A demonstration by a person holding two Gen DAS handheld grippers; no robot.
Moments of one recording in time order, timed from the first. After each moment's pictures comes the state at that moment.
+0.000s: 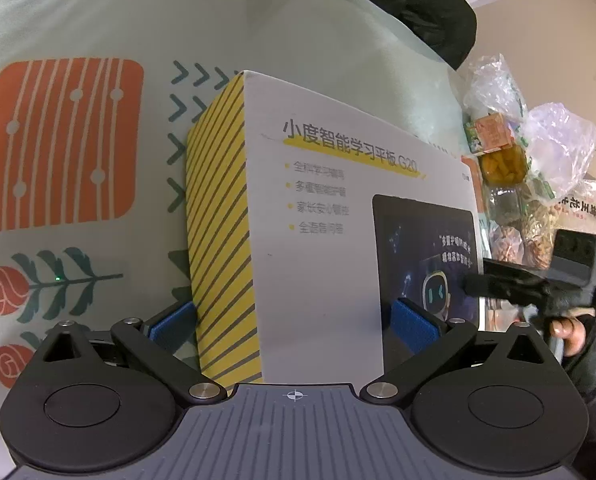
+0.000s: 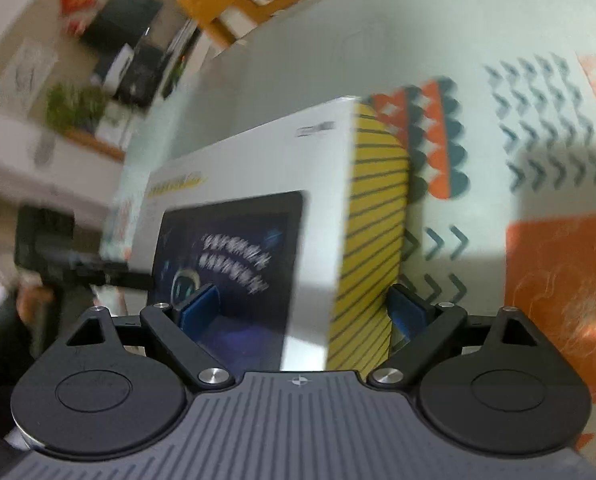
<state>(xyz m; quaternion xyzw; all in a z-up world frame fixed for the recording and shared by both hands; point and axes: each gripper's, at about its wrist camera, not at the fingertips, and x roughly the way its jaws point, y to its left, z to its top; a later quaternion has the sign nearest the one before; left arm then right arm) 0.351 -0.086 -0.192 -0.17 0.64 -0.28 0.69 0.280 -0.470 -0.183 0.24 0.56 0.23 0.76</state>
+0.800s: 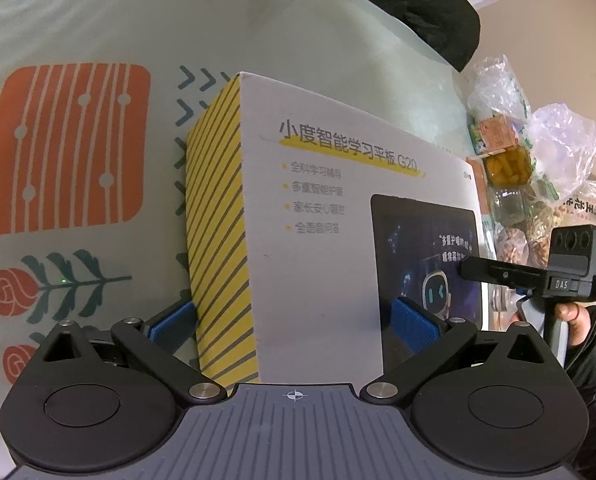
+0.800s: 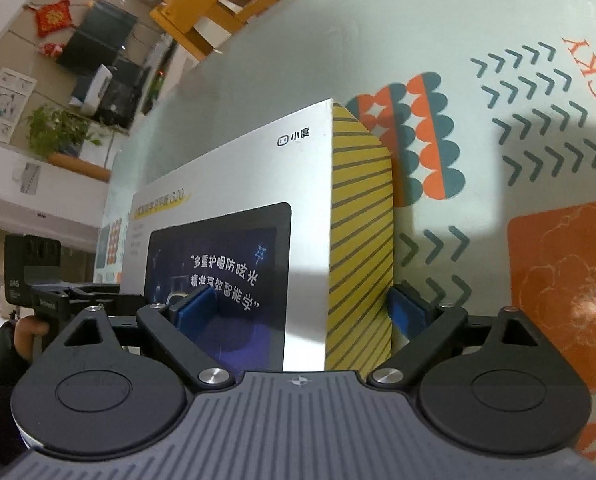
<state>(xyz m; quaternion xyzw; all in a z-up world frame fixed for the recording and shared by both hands) 0.348 -0.090 -0.188 -0.16 0.64 -0.27 0.70 0.297 -0.460 -0.196 0.28 0.56 0.19 0.75</state>
